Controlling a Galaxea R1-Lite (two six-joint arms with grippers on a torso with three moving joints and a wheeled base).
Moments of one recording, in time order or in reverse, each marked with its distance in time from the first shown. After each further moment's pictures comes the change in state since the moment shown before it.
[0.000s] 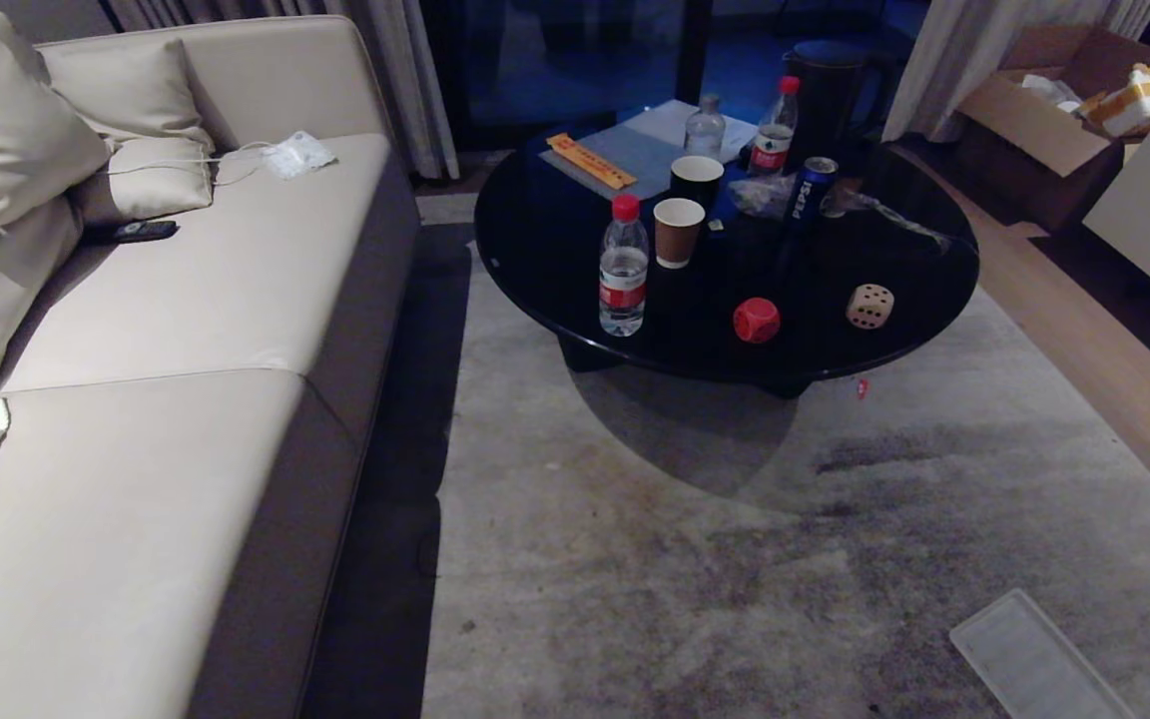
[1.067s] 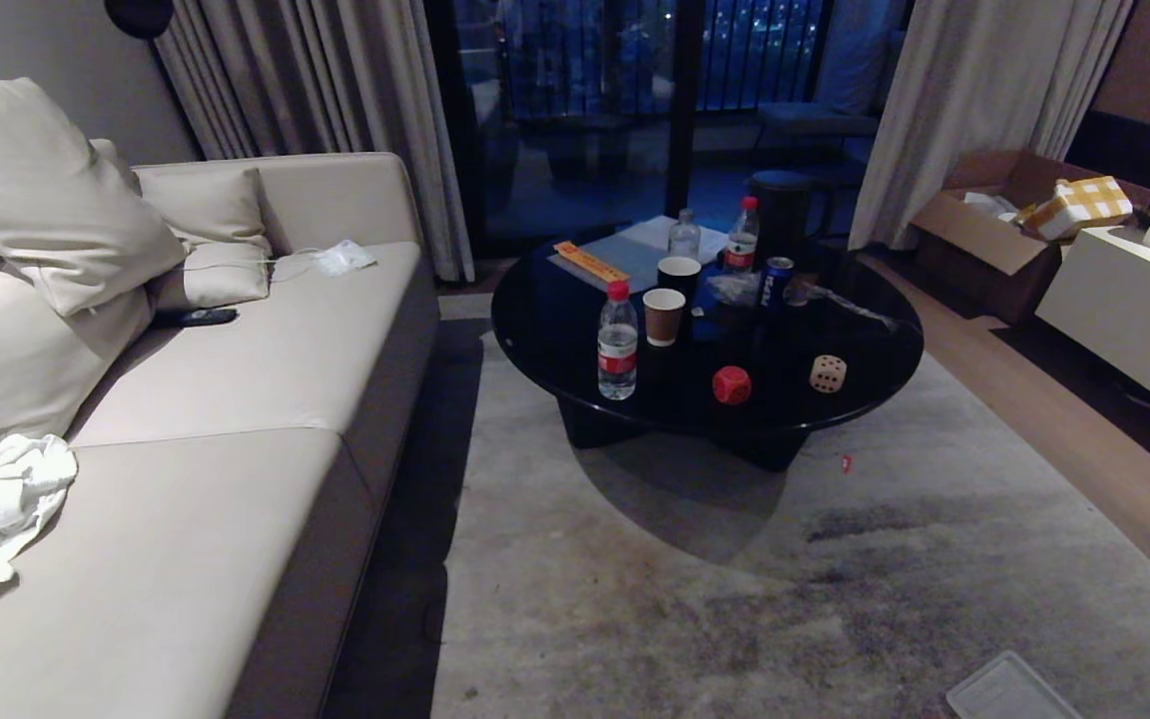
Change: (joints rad) left arm 0.000 0.000 0.000 0.000 0.000 -0.003; right arm 0.000 0.000 0.000 0.000 0.001 0.000
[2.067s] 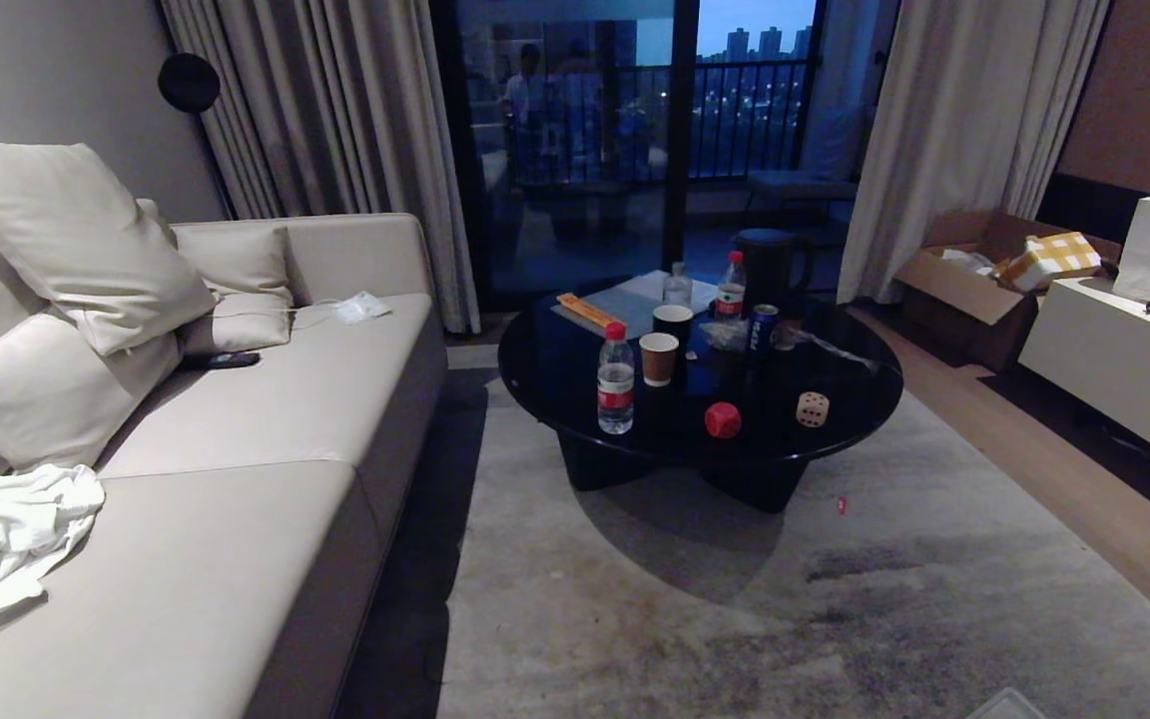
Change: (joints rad) left arm 0.000 0.000 0.000 0.000 0.003 -0.005; right arm 0.000 0.000 0.000 -0.001 -0.001 0.000
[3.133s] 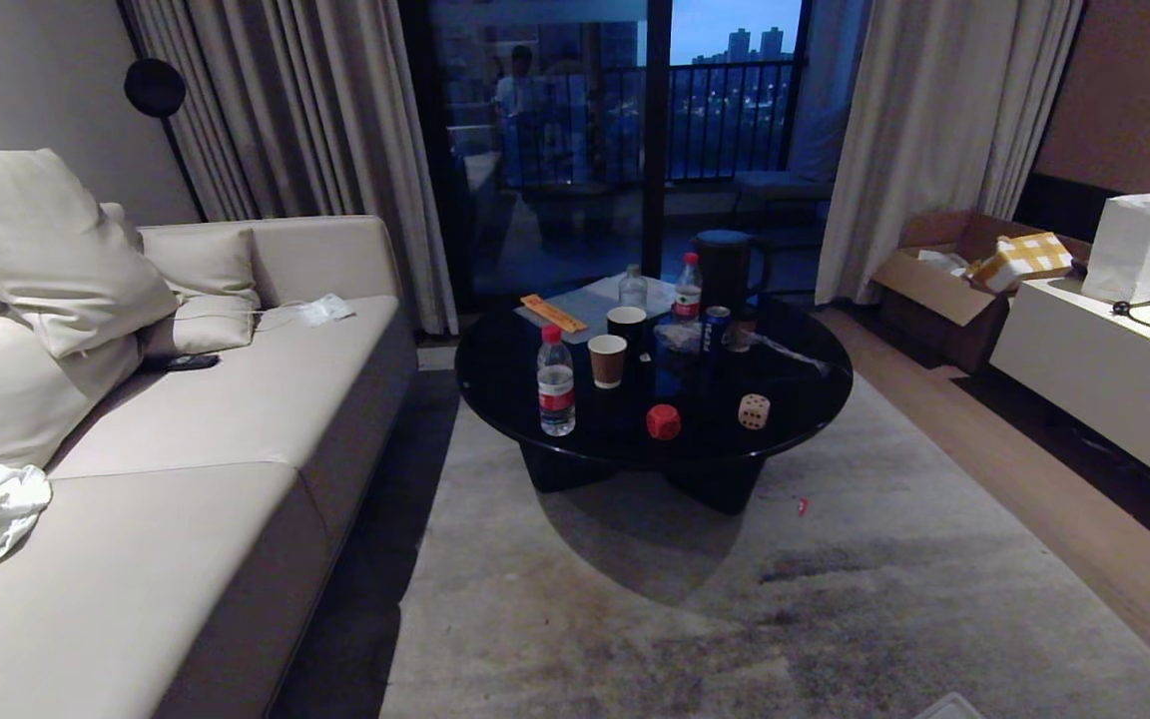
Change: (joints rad) left arm 0.000 0.000 0.000 -0.001 0.003 -0.011; right arm 0.000 0.000 0.000 0.000 0.000 0.000
